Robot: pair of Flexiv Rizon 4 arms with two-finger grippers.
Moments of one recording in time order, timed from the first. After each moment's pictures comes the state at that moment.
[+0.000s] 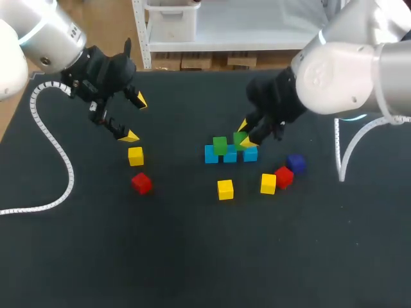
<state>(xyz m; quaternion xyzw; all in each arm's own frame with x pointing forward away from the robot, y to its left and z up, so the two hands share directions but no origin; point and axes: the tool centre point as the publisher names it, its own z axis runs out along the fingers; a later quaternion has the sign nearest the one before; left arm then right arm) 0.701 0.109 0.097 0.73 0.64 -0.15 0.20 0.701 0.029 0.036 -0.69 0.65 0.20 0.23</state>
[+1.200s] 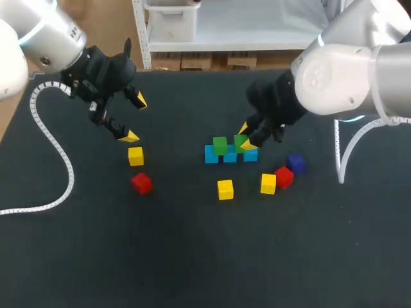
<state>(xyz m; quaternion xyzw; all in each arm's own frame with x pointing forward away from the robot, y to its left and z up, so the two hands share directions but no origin) 0.701 0.109 0.097 0.73 0.64 -0.15 0.20 0.702 0.027 0.027 -0.69 0.66 0.21 0.22</state>
